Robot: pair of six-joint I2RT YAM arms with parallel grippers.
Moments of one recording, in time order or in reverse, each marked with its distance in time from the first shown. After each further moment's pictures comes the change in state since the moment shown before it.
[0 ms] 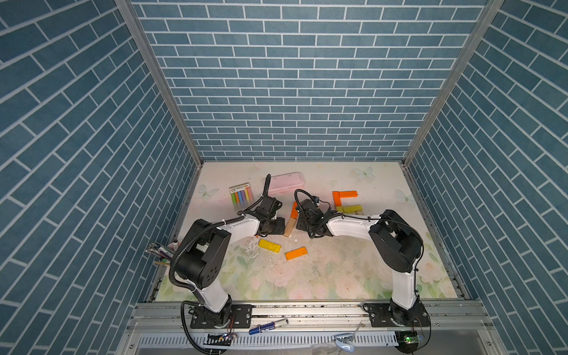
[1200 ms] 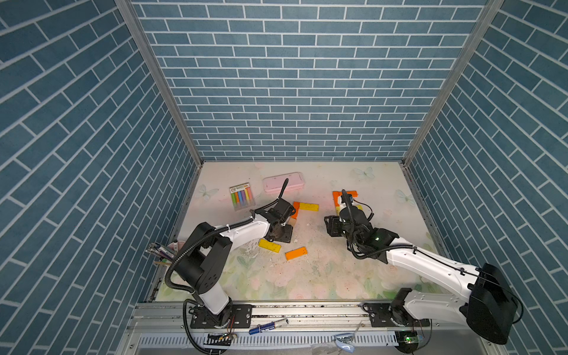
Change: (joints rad) left arm -0.166 -0.003 0.114 -0.259 -0.108 -0.010; right arm -0.047 -0.749 -0.426 0.005 0.064 -0.322
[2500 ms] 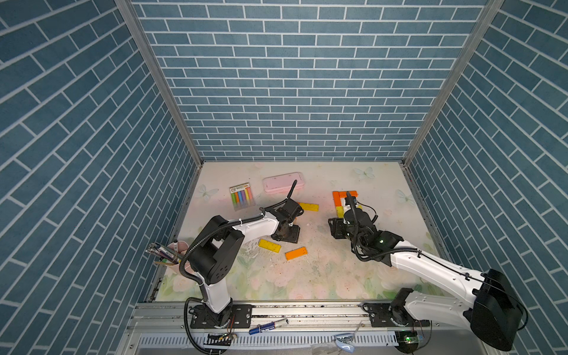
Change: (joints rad) left arm -0.043 0.106 0.074 0.000 0.034 -0.033; right arm -0.026 -0.042 -0.043 -0.009 -0.010 -0.022
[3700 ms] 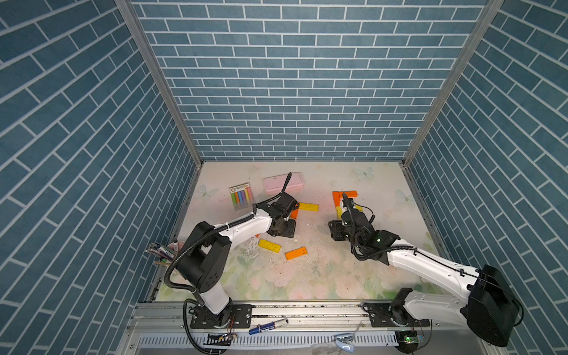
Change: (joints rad) left arm 0.042 -0.100 0.037 -0.092 -0.024 0.032; right arm -0.001 0.035 0.000 -0.031 0.003 -0.027
